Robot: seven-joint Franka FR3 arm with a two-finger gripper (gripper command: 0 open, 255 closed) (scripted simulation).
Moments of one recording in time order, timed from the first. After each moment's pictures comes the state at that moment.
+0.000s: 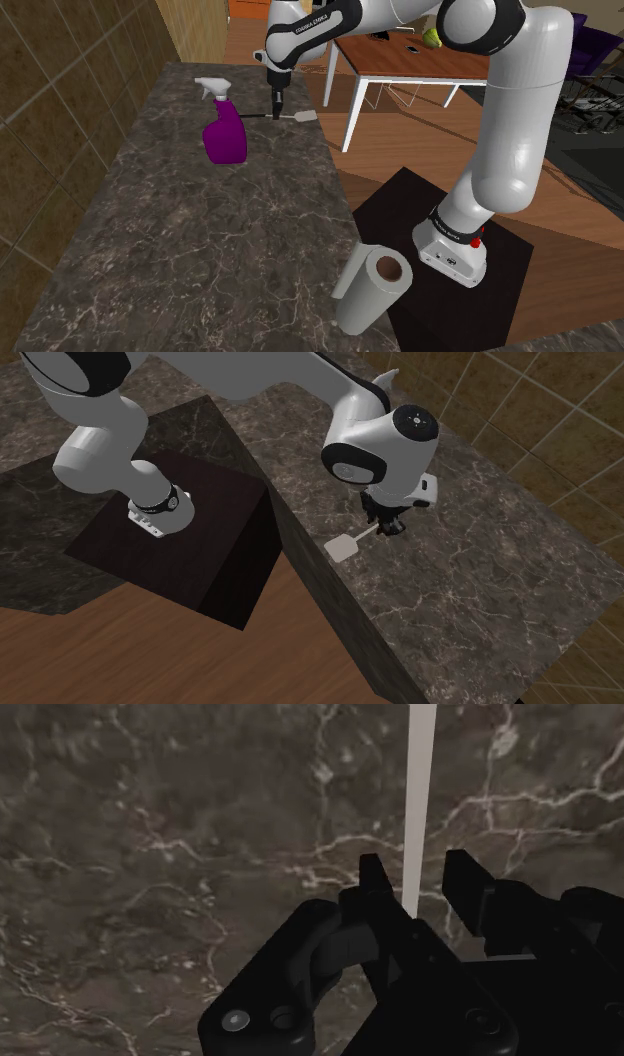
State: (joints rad) arm 0.20 0.40 -0.05 -1.77 0.09 2.22 -0.84
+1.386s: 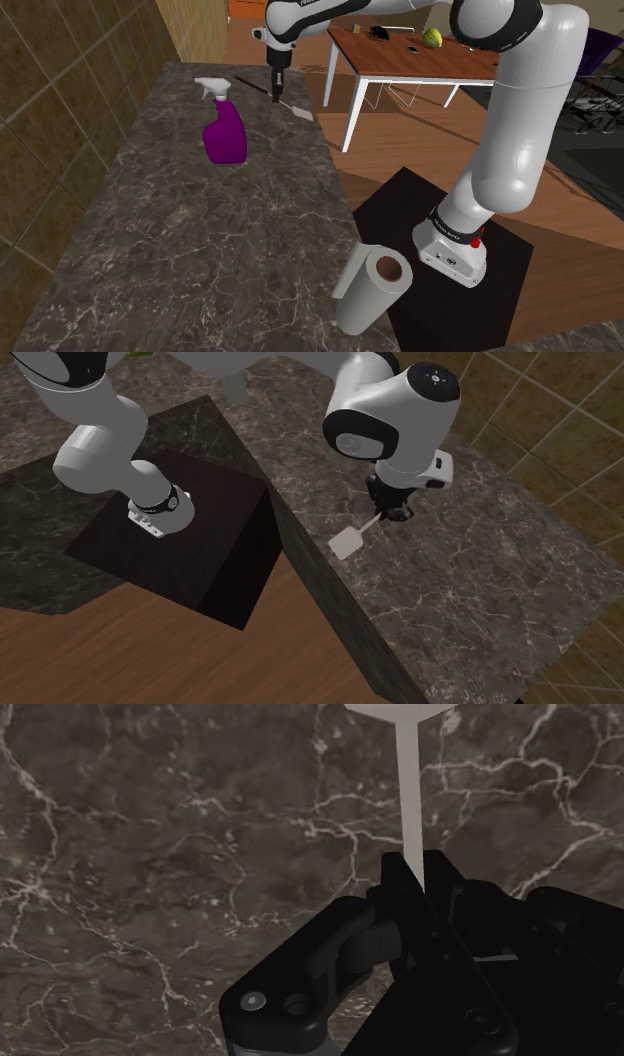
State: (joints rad) arm 0.20 0.34 -0.06 -1.70 0.08 2.09 -0.83
